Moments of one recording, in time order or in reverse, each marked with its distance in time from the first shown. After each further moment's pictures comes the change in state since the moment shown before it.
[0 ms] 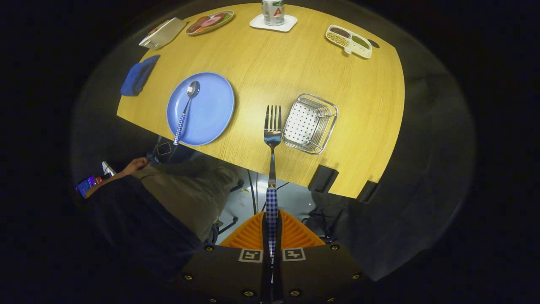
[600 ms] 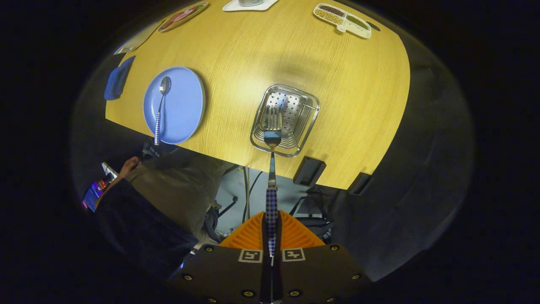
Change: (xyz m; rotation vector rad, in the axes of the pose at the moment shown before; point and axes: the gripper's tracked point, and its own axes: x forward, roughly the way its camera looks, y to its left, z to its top) arm 0.019 -0.037 0.028 0.038 0.254 0.028
